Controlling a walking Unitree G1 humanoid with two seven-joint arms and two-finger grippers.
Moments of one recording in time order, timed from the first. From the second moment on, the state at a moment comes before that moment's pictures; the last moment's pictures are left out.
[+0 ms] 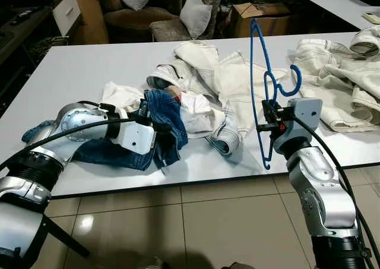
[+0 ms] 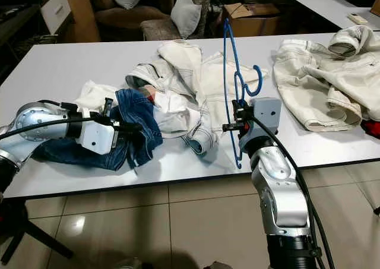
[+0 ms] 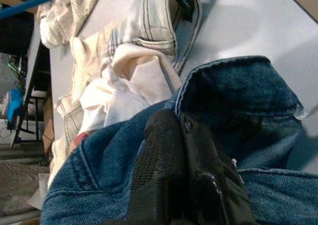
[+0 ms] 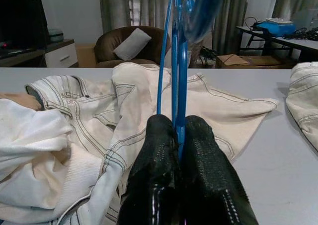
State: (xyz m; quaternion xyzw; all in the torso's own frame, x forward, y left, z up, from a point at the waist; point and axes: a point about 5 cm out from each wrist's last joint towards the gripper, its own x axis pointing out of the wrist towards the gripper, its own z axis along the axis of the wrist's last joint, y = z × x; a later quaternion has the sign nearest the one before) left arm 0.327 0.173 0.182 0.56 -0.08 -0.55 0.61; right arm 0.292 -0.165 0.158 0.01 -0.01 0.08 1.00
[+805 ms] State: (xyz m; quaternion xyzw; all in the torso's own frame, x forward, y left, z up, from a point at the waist) left arm 0.395 0.233 0.338 0.28 -0.13 -0.16 0.94; right arm 0.257 -0.130 0.209 0.10 -0.11 0.38 0.91
